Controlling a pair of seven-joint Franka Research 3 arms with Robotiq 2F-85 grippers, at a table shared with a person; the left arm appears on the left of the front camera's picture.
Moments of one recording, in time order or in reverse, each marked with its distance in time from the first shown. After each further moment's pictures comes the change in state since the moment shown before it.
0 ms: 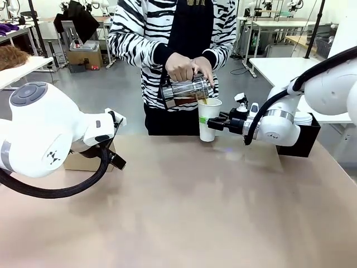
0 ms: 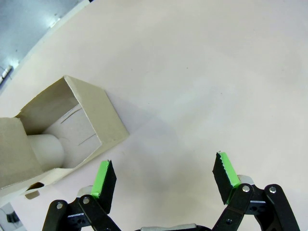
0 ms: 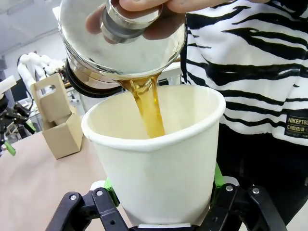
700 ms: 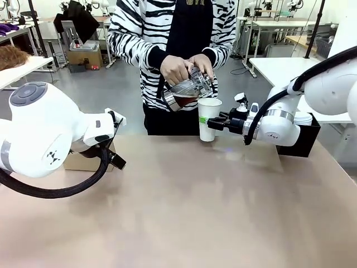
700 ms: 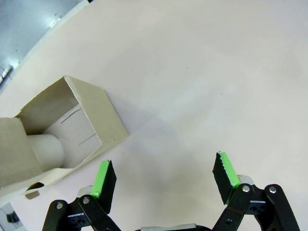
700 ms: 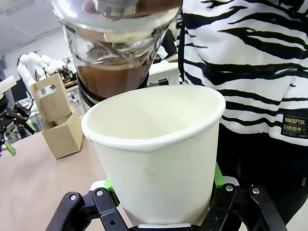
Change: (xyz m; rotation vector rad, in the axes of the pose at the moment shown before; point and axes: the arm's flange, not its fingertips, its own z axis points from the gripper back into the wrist) left arm 0.000 0.000 0.000 0.000 0.000 0.000; right arm 0.000 0.000 0.000 0.000 0.000 0.000
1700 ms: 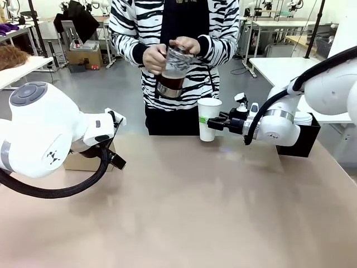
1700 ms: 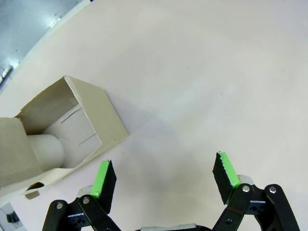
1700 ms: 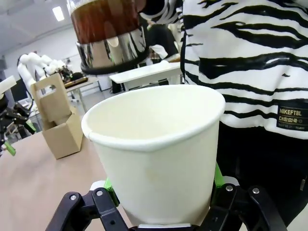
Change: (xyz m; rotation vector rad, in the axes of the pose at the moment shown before) left arm 0.000 0.000 0.000 0.000 0.000 0.000; right arm 0.000 0.000 0.000 0.000 0.000 0.000
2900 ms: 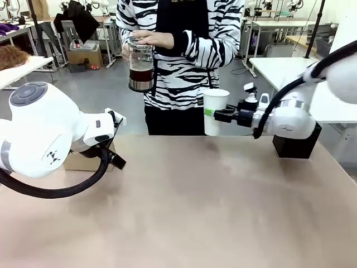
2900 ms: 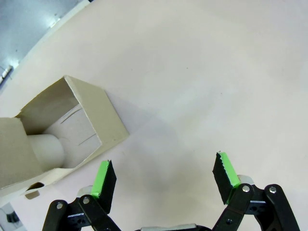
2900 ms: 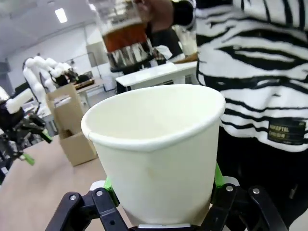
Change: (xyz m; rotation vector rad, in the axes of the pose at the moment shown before) left arm 0.000 0.000 0.000 0.000 0.000 0.000; right arm 0.032 0.022 0.013 0.015 0.008 -0.029
